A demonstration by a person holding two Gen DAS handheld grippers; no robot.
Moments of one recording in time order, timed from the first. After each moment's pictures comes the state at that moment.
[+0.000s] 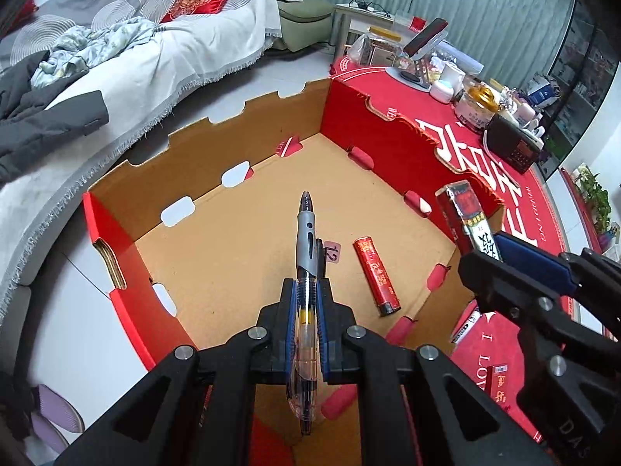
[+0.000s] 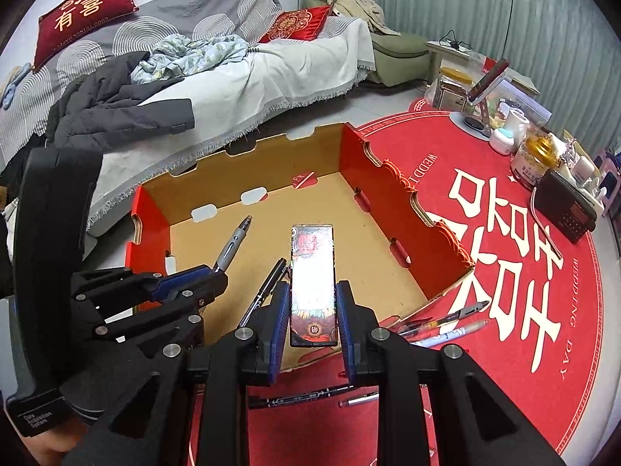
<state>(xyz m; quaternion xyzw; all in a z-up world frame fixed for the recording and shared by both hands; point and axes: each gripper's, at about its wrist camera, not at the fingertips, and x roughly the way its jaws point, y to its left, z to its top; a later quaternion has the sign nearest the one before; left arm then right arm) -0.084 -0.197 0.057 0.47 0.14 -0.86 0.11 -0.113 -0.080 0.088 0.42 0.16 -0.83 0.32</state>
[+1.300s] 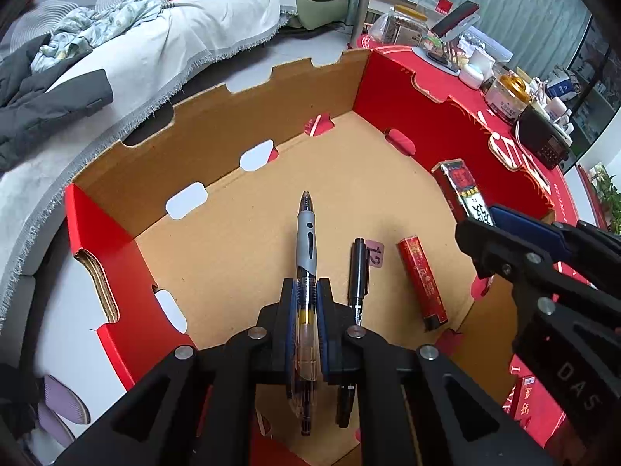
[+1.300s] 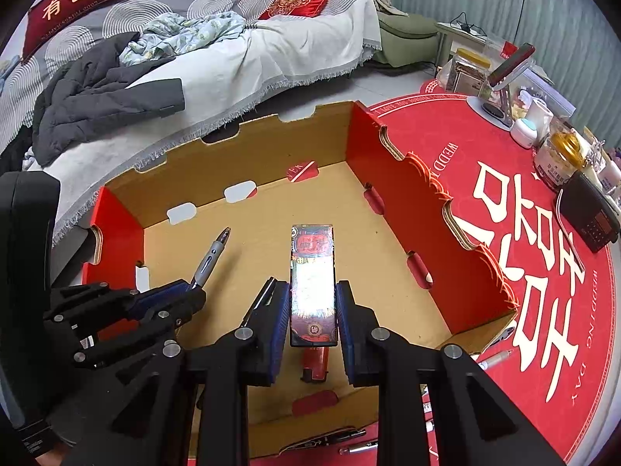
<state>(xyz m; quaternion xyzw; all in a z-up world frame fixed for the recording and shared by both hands) -0.106 -0.223 0.030 0.51 0.14 -0.84 0.12 -0.156 -0.111 0.057 0.45 0.17 -0.81 0.32</state>
